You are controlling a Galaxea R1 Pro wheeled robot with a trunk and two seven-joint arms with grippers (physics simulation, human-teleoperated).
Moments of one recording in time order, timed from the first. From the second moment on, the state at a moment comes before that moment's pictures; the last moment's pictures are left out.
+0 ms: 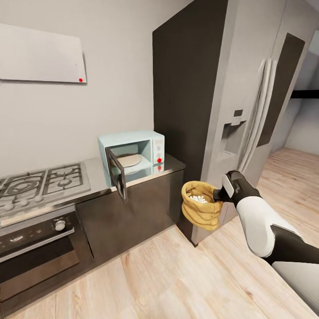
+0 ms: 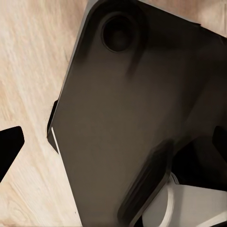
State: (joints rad) left arm 0.00 -0.01 0.02 -0.04 0.38 -0.03 0.01; right arm -1.22 -0.01 -0.37 -0.43 0.15 1.00 -0.23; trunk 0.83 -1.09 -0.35
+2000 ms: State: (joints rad) left arm 0.00 -0.01 0.02 -0.04 0.38 -0.03 0.01; right arm -1.22 -0.02 -0.36 -0.43 0.15 0.99 -0.23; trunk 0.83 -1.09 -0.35
